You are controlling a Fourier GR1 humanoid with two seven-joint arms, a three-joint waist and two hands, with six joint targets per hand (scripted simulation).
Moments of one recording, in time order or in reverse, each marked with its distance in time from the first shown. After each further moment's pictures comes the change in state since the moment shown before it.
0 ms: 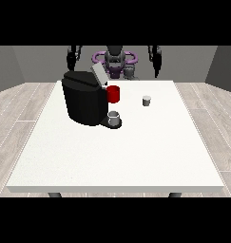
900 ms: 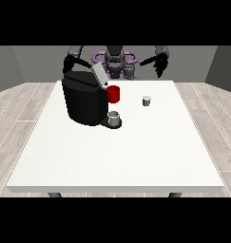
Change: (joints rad) left arm -0.077 0.219 -0.038 0.049 -0.221 -0.159 -0.122; right arm -0.039 0.033 -0.042 0.067 0.143 -0.176 -0.083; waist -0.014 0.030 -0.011
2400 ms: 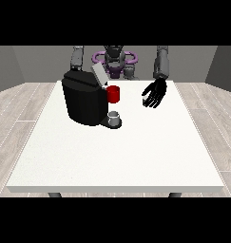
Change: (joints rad) left arm -0.437 0.060 -0.002 0.569 -0.400 0.100 -0.032; right arm -0.216 0.056 0.040 0.171 0.014 -0.024 0.024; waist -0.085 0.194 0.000
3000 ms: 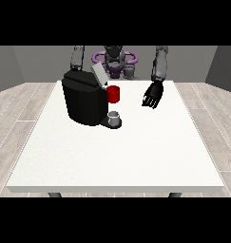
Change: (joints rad) left arm -0.049 0.005 -0.088 0.144 -0.200 0.015 0.008; right arm 0.006 0.014 0.008 0.042 -0.011 0.018 -0.019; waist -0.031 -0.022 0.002
